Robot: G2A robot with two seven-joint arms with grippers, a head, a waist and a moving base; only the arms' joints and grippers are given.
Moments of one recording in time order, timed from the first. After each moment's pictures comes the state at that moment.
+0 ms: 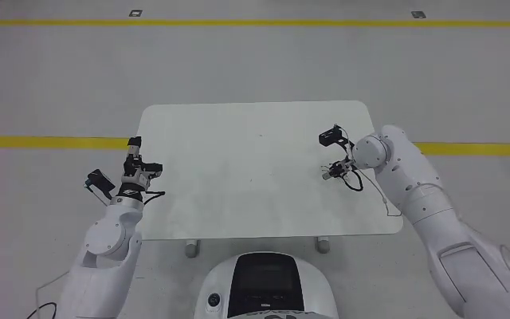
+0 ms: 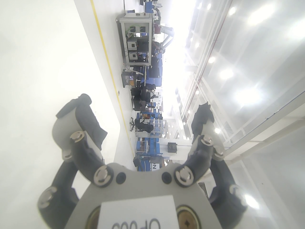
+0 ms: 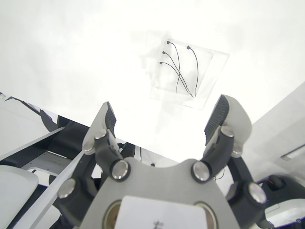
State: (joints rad) left arm 1.73 -1.15 -1.60 -1.80 -0.42 0.00 0.00; right arm -0.81 -1.12 0.93 -1.09 -0.85 -0.23 1.26
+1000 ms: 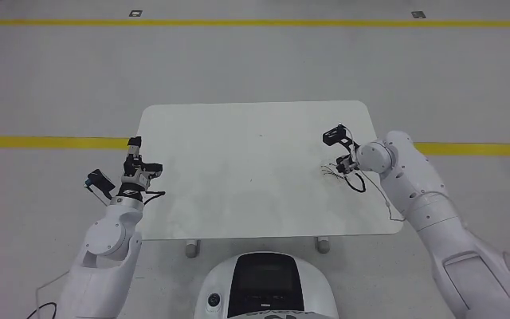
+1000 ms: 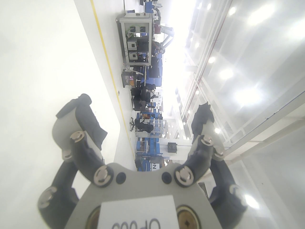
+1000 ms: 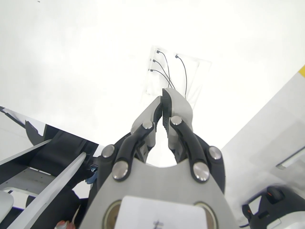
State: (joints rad) left arm 1.73 -1.15 -1.60 -1.80 -0.42 0.00 0.00; right arm -0.86 -1.10 0.97 -1.13 -0.91 -0.27 1.14
